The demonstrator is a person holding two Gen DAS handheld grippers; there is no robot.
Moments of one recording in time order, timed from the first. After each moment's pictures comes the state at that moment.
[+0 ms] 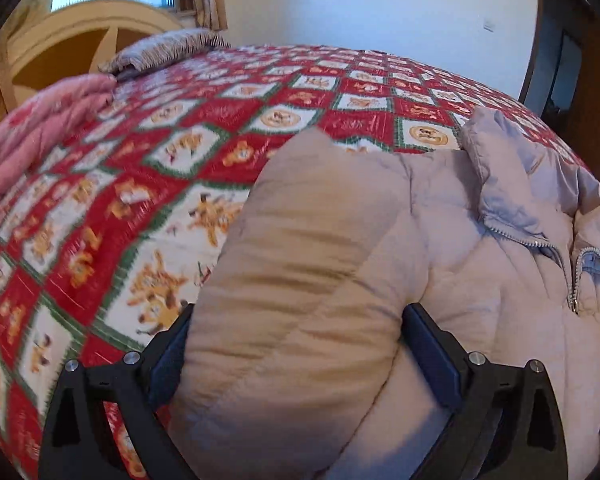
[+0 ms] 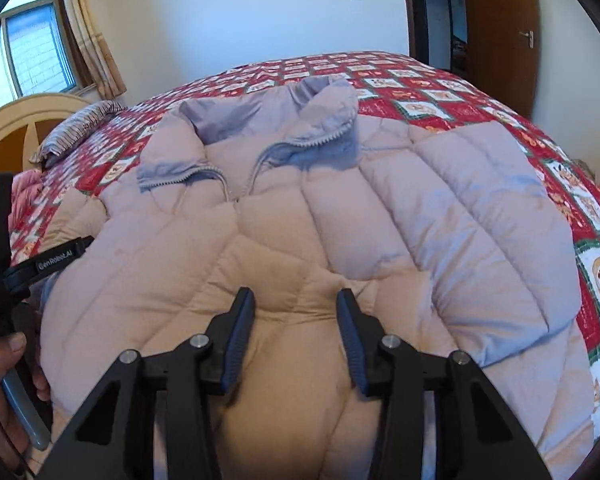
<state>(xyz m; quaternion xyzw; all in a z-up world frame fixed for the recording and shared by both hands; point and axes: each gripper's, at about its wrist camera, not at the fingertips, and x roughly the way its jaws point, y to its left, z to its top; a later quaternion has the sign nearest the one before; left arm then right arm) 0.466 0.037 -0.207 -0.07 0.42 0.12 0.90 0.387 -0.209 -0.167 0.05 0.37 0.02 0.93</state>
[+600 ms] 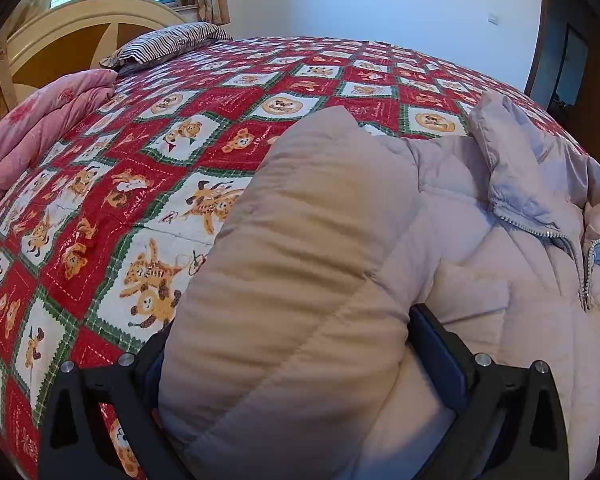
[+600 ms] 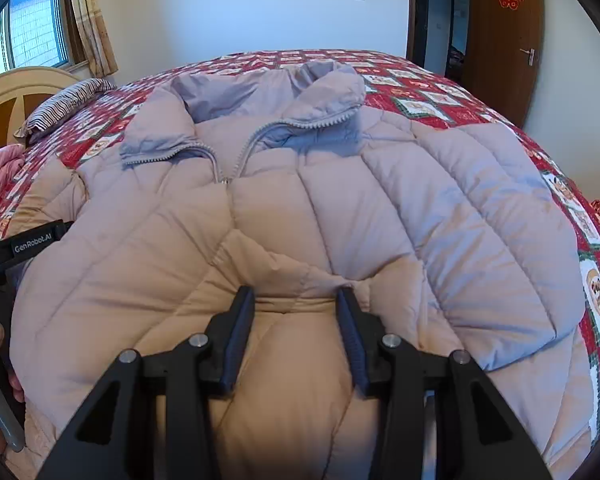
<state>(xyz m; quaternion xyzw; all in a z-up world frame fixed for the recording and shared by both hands) 0.469 0.031 -0.216 -0.06 0.43 0.13 0.89 0.399 -0.196 -0.178 0.01 0.38 -0.01 0.92</state>
